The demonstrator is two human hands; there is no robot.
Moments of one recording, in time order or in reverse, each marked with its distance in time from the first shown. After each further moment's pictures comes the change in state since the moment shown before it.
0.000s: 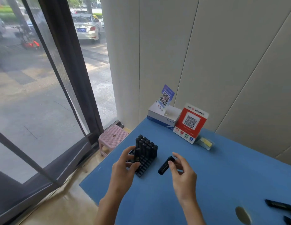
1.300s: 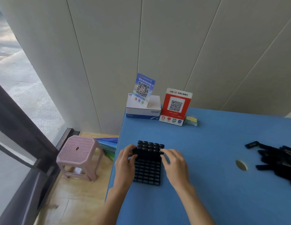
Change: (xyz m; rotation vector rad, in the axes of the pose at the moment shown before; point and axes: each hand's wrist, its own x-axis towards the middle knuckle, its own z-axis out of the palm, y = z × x) left_hand 0.148 -0.101 -0.011 -0.054 -0.330 0.270; right_hand 0.033 0.036 0.126 -0.819 0.311 -0.101
